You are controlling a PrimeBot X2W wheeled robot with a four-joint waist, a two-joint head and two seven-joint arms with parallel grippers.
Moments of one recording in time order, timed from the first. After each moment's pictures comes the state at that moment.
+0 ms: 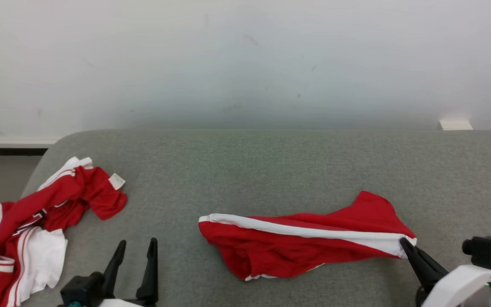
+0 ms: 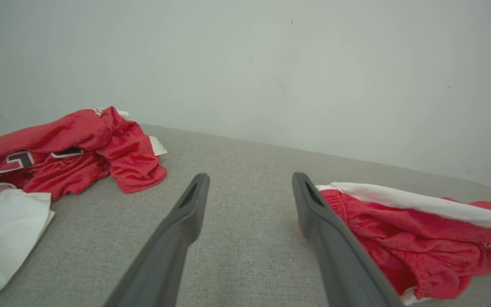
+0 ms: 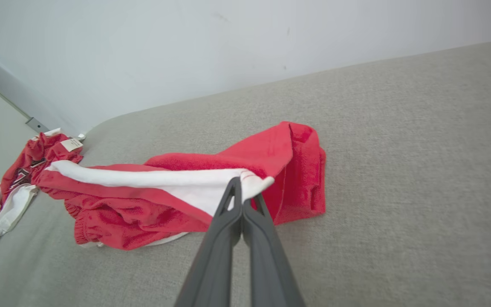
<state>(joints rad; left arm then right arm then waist) -0.06 0.05 -0.03 0.28 -0.22 -0.11 -0.26 -0.18 -0.28 0.29 0.29 0.78 0.13 0.14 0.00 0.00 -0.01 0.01</state>
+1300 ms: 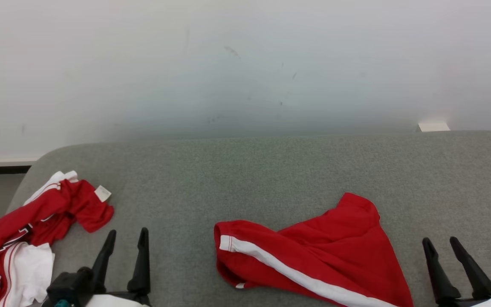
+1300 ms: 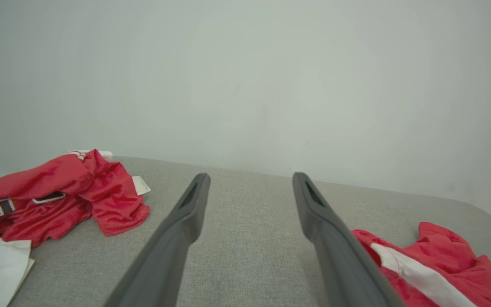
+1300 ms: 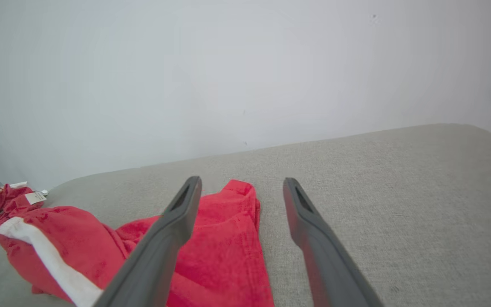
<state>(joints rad) -0.06 0.05 0.00 0.22 -0.22 -0.12 -0.26 -0.06 -0.35 0.26 0.26 0.72 0.13 -0.19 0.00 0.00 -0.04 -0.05</state>
